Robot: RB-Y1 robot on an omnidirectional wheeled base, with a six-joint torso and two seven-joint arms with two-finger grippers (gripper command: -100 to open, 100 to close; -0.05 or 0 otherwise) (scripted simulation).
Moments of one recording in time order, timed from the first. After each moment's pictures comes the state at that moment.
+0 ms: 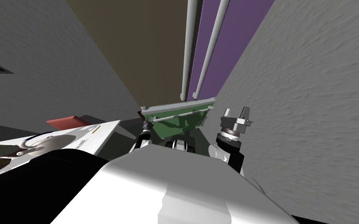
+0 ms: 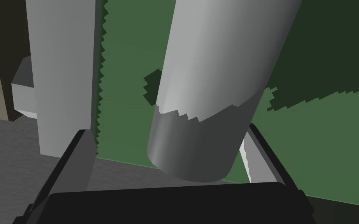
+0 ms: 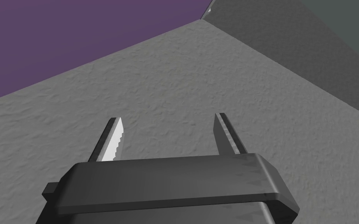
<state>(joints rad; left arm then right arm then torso) 0.49 0.08 0.17 -1.76 0.25 -0.34 0.16 0.49 0.03 0.07 -2.40 -0.08 -0.44 0.01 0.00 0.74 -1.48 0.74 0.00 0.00</state>
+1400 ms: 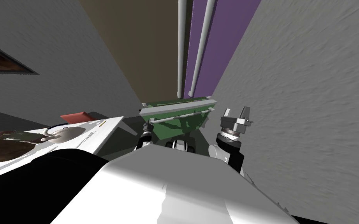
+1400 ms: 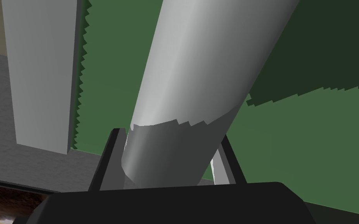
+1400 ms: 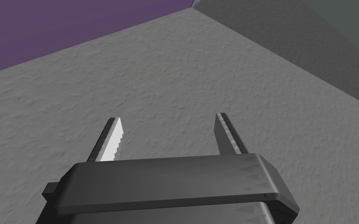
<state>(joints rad) 0.52 -0.01 0.18 -1.77 0.27 -0.33 0.18 0.49 0.03 0.07 -2.40 -0.08 -0.44 0.01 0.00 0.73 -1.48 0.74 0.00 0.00</state>
